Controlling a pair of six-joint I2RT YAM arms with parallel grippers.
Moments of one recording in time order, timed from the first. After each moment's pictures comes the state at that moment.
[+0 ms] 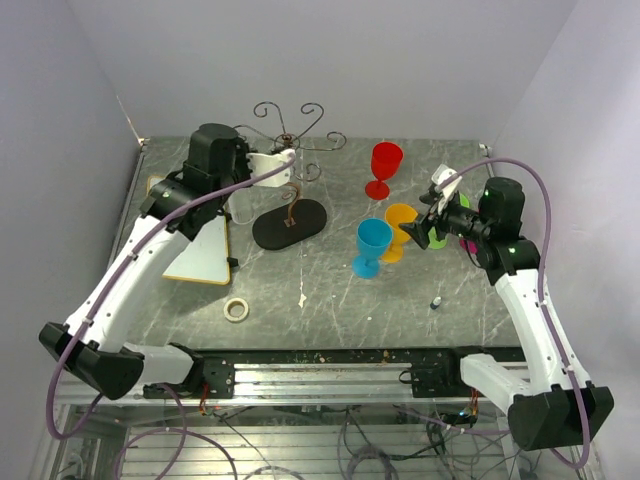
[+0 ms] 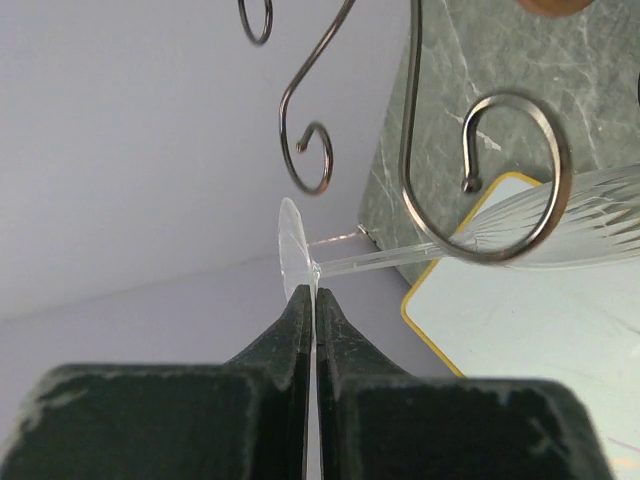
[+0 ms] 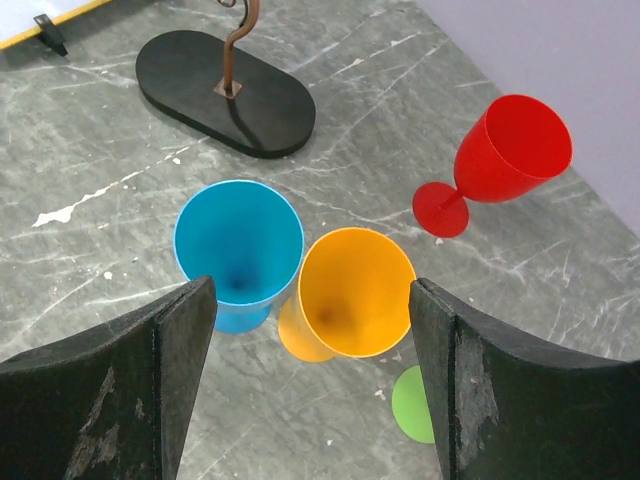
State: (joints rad) left arm -0.50 1.28 1.53 -0.70 -0.32 1.16; right arm 0.09 0.99 0.99 -0.40 -0.69 -0.51
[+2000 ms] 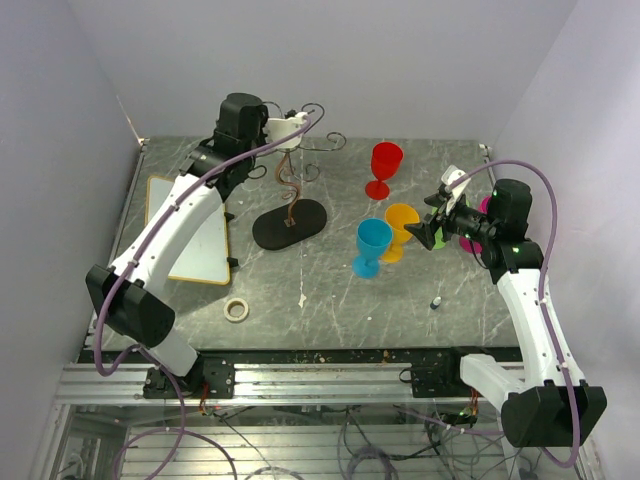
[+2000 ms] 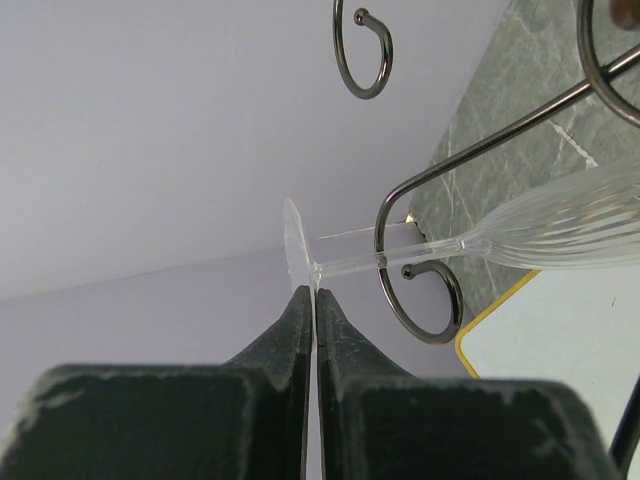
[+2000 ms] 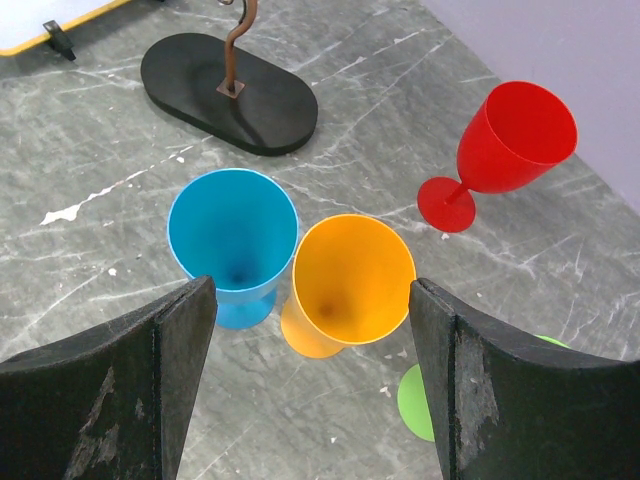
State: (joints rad) left arm -0.48 1.59 1.72 -0.50 -0.48 1.22; right arm -0.01 1.00 0.96 -0.39 -0.81 -0.52
